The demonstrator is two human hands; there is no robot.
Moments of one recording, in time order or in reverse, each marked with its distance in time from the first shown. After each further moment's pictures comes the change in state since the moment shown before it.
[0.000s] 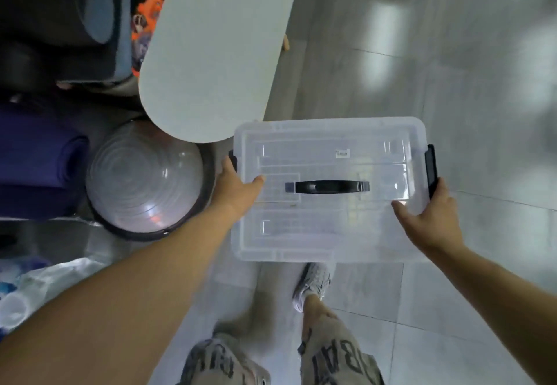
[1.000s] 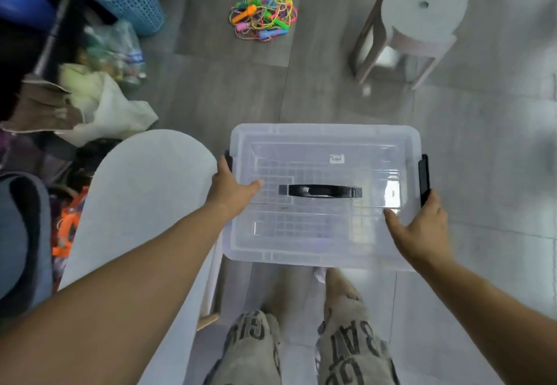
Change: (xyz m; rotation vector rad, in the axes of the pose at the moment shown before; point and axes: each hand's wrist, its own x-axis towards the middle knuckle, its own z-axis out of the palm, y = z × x) left_hand 0.501 0.568 0.078 0.119 0.006 0.021; right_hand 0.638 -0.311 -0.178 -0.002 -0.015 0.018
